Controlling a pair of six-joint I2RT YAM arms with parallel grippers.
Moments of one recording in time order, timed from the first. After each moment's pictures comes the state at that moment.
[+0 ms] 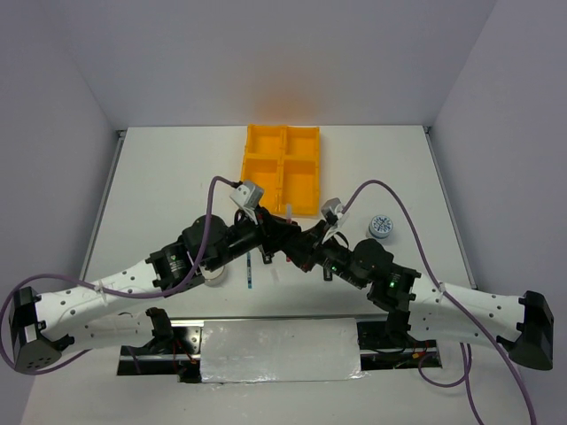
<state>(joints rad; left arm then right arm) -1.06 1.00 0.85 0.14 -0.11 -0.50 1.14 0.80 0.53 0.36 0.16 0.38</state>
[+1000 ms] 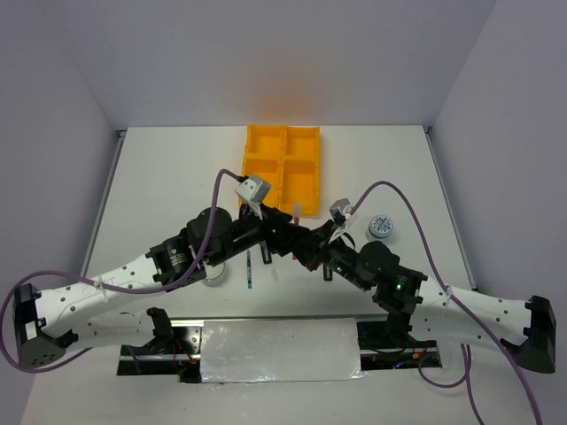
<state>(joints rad) -1.06 1.04 0.94 0.03 -0.11 -0.47 1.13 0.75 0.52 0.31 0.24 0.38</state>
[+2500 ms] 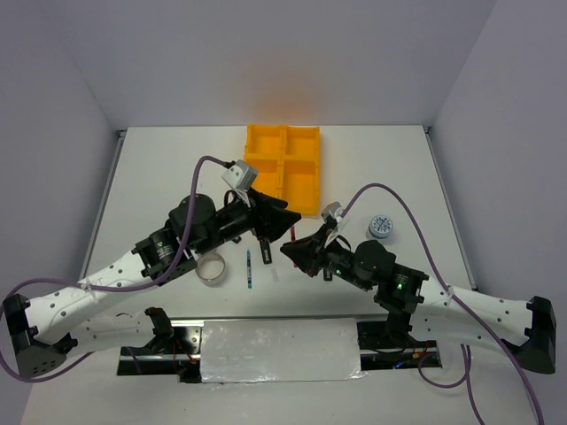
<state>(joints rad) -0.97 1.01 1.02 0.00 -0.01 -0.42 1.13 0.74 0.54 0.20 0.16 0.37</state>
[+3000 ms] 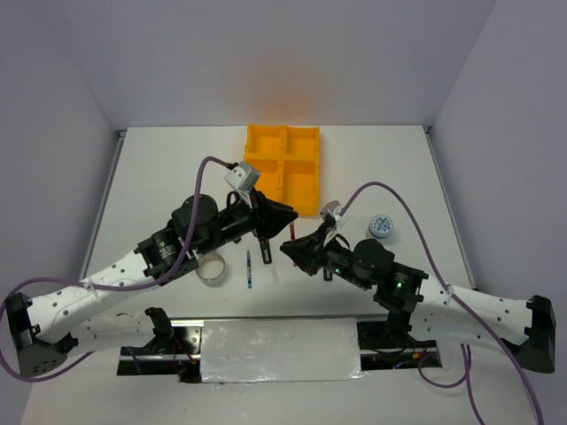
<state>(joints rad) -0.97 1.02 1.00 0.01 0.01 -0.43 1.13 0.76 0.56 0.18 0.17 0.37</state>
